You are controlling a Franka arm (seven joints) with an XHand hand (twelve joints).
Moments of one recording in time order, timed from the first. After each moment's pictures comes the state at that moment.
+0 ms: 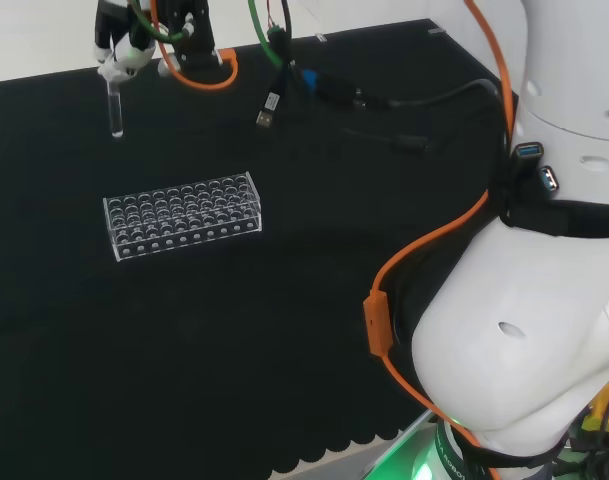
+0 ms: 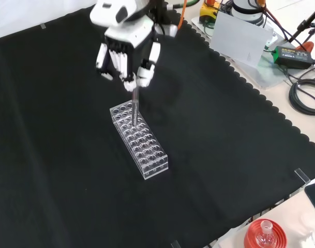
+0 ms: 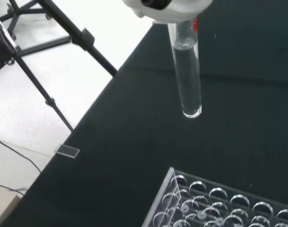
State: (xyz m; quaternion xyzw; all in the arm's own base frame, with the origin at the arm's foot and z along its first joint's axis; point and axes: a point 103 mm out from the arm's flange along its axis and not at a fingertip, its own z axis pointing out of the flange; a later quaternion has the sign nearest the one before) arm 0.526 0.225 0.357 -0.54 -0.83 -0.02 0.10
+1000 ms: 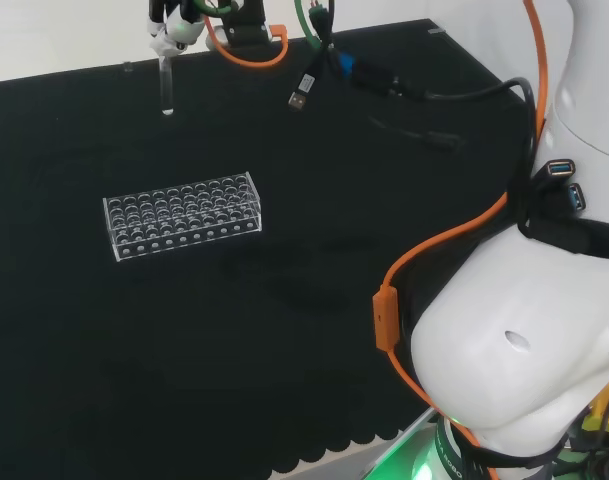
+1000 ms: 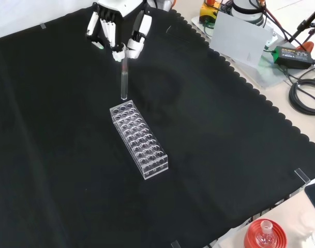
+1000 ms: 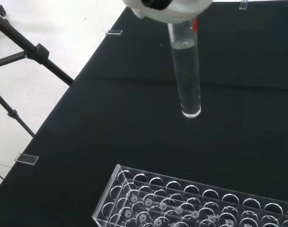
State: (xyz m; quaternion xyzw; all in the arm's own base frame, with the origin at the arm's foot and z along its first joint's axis) arm 0.509 0.160 0.383 -0.59 -0.80 -0.01 0.10
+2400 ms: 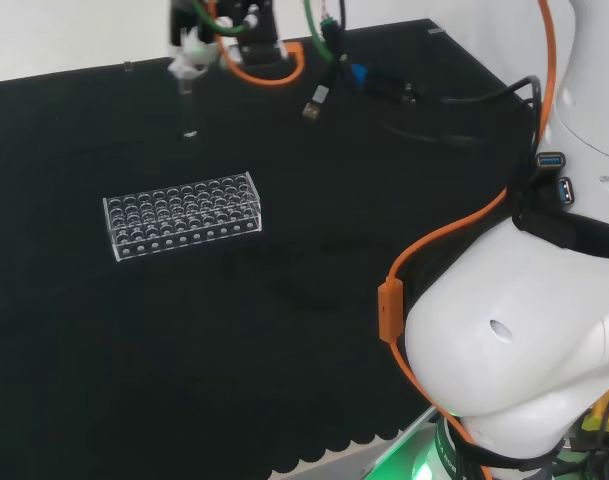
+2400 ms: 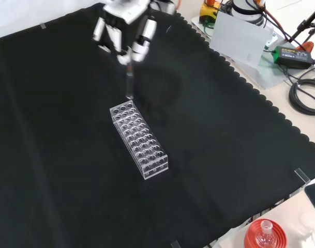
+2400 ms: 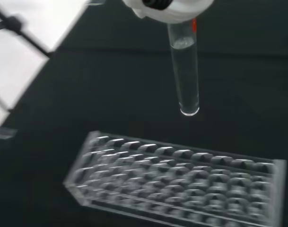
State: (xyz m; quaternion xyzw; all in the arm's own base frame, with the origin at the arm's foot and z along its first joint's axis) arm 0.496 0.132 0.358 -0.62 -0.77 0.02 0.11
